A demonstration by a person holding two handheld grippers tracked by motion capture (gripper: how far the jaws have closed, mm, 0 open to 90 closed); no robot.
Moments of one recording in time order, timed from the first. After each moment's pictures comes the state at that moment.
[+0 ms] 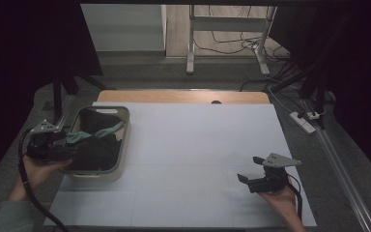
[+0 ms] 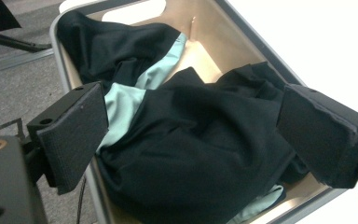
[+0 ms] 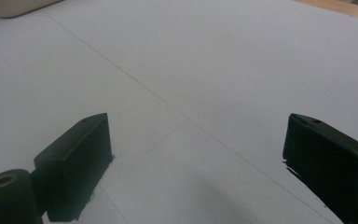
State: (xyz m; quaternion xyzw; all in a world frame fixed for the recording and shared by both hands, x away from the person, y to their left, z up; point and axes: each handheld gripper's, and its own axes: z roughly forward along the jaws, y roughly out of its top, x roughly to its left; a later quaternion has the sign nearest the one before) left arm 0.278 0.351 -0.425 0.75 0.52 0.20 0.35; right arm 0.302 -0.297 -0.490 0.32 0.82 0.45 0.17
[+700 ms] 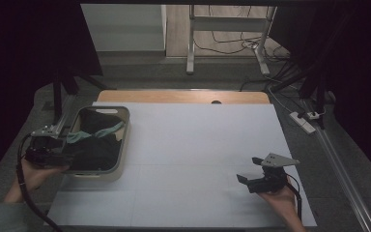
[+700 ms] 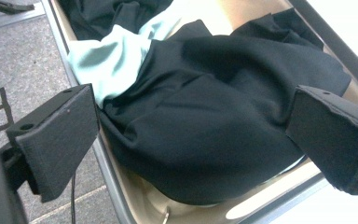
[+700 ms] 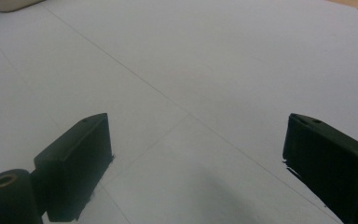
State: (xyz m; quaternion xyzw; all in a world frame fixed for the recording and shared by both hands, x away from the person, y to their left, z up) left arm 0.282 0.365 -0.449 0.77 0.53 0.15 0.31; right arm 0.303 -0.295 -0.492 0.32 0.82 0.44 0.16
